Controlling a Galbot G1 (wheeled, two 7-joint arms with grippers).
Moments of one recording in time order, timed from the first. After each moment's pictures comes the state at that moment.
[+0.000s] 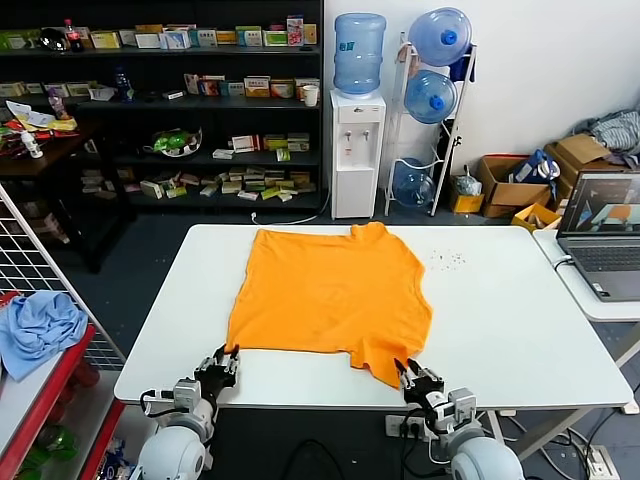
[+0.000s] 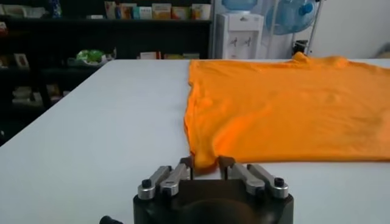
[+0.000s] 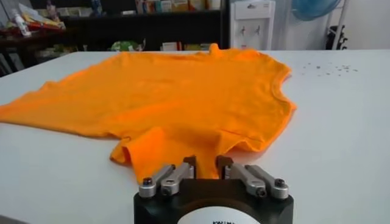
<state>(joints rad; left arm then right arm) 1.29 -1.24 -0.37 -1.66 -0.32 0.25 -0.09 -1.37 1.22 0.37 1.77 0.32 -0.31 -0.05</state>
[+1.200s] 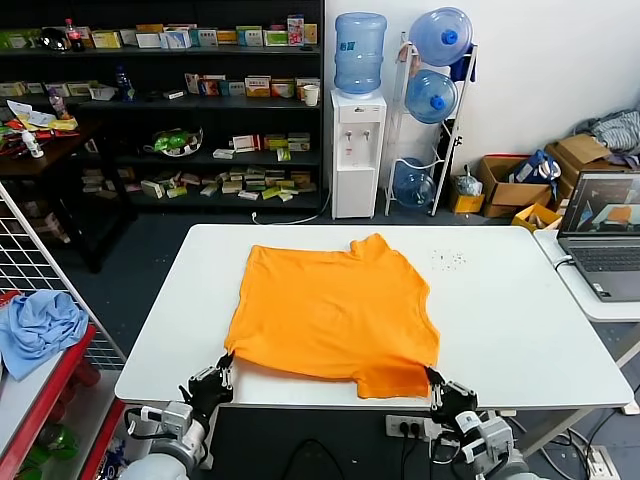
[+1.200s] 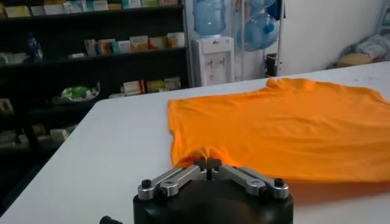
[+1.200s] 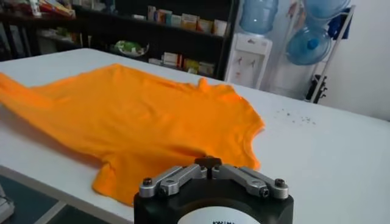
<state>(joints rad) 1.43 -1.16 -0.37 -1.88 -0.24 0.20 -0.09 -1.50 1.09 0.43 1.96 0.23 -0.25 -0.01</state>
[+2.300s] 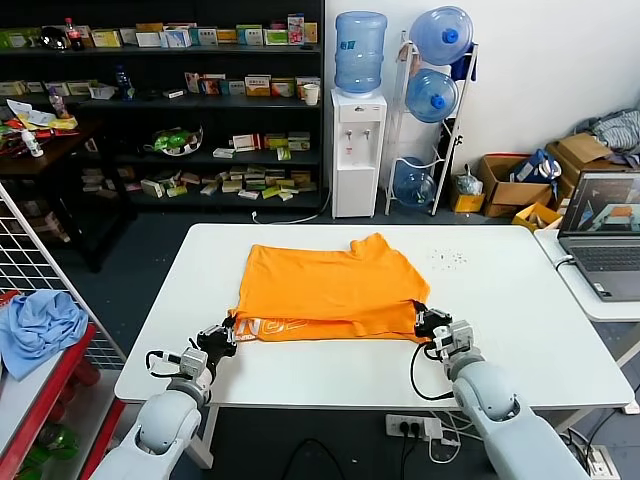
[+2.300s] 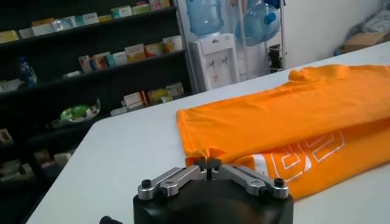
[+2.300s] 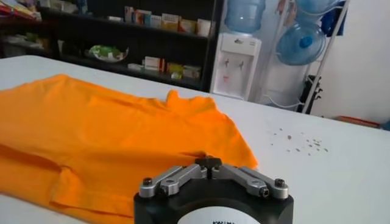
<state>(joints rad) 1.12 -1.10 -0.24 -1.60 -0.24 0.19 -0.08 -0.97 1.07 0.20 1.54 0.40 -0.34 0.05</state>
